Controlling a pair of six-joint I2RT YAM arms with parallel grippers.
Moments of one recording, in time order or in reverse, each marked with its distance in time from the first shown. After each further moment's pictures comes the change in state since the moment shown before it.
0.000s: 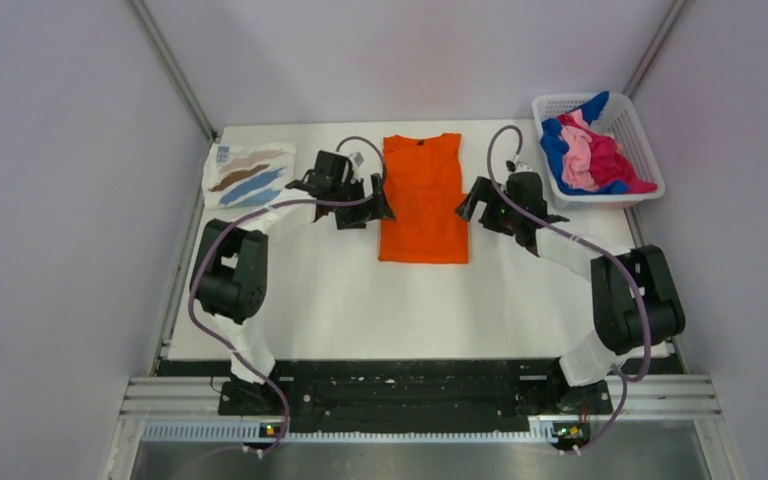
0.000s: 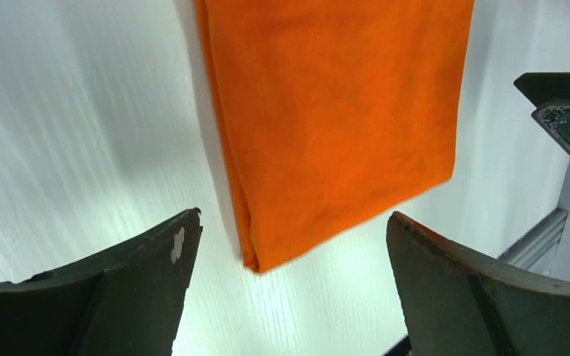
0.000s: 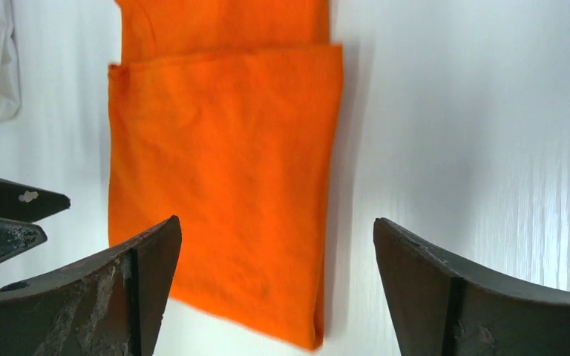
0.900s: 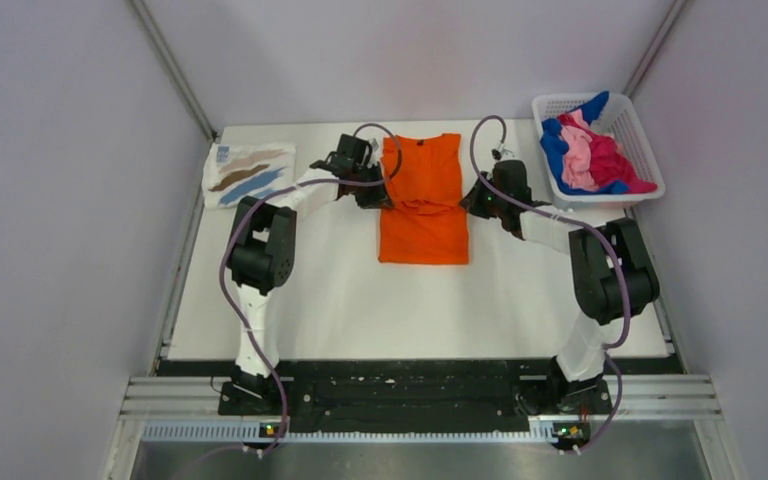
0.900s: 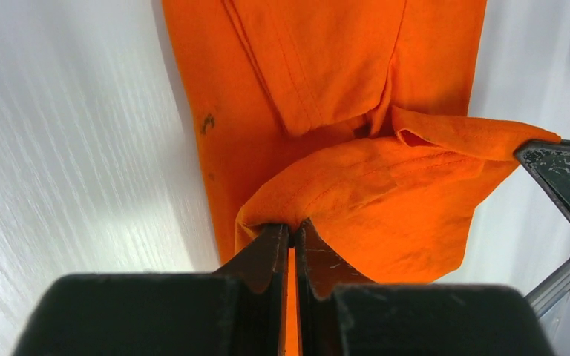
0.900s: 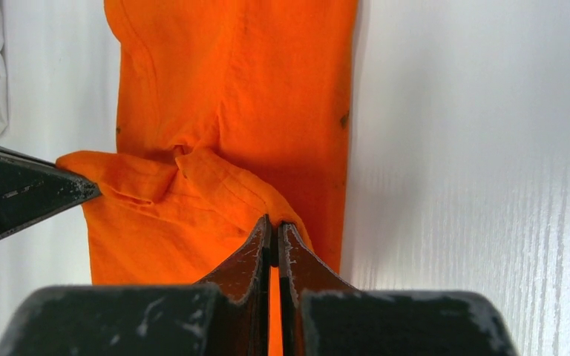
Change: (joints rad) left arm -0.030 0.216 0.238 -0.040 -0.066 -0.036; right arm 0.026 0.130 0.087 0.054 0.004 -0.015
